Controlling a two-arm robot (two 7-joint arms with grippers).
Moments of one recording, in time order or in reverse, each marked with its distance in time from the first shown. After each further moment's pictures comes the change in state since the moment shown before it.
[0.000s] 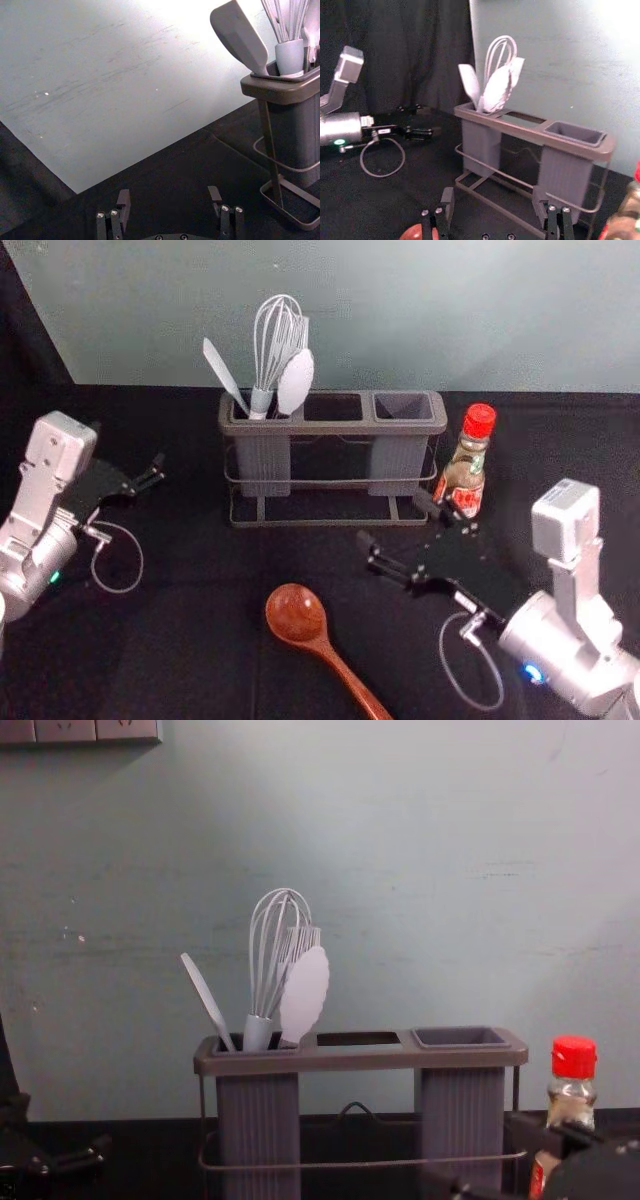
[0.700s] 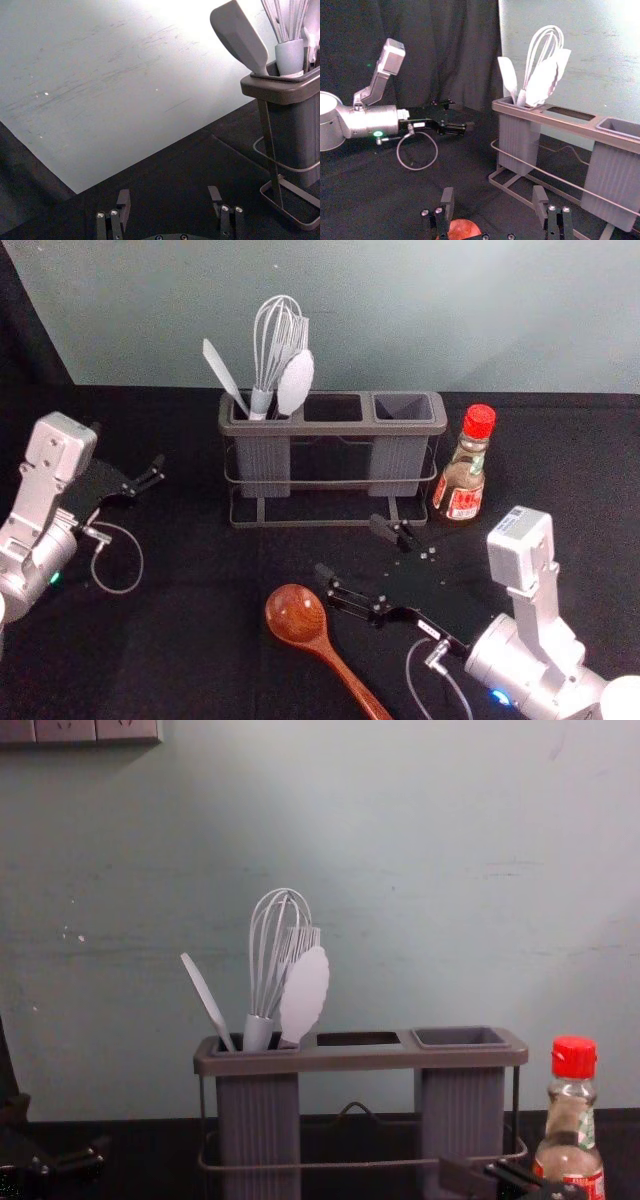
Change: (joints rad) left arm 0.000 0.000 0.000 0.000 0.000 0.000 0.000; right arm -0.002 -0.021 -0.068 0.010 -0.030 -0.014 0.036
